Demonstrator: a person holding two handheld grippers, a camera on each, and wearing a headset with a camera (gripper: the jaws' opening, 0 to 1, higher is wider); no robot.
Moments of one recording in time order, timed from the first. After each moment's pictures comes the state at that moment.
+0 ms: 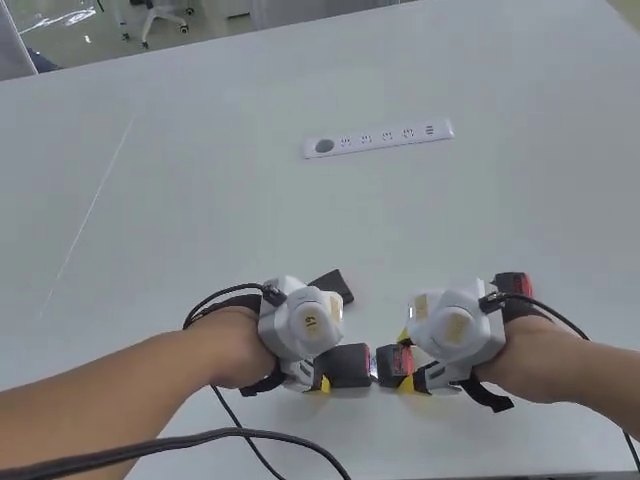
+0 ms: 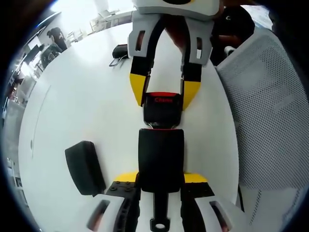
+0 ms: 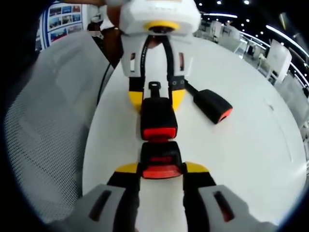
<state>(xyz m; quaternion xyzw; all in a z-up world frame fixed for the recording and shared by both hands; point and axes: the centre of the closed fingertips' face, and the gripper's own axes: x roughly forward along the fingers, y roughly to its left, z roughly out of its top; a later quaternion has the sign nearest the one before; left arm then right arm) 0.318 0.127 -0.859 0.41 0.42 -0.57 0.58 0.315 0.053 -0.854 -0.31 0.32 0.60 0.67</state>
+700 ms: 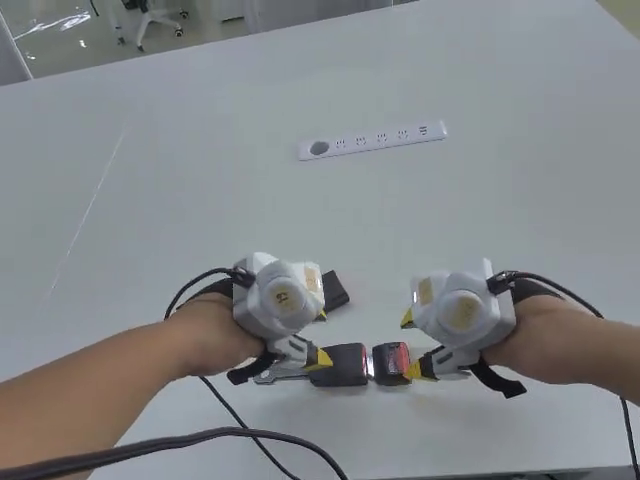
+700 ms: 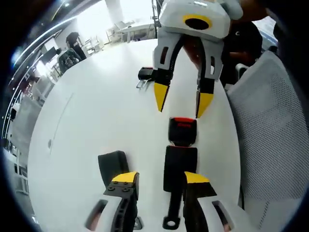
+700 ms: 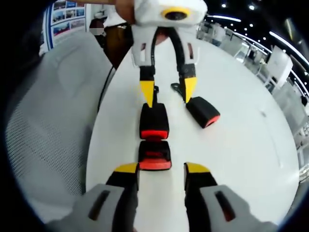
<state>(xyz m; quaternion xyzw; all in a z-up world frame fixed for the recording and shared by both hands) 0.357 0.122 -0.809 0.37 0.37 -0.54 0.66 0.325 0.035 -0.819 -0.34 0.30 0.59 0.67</state>
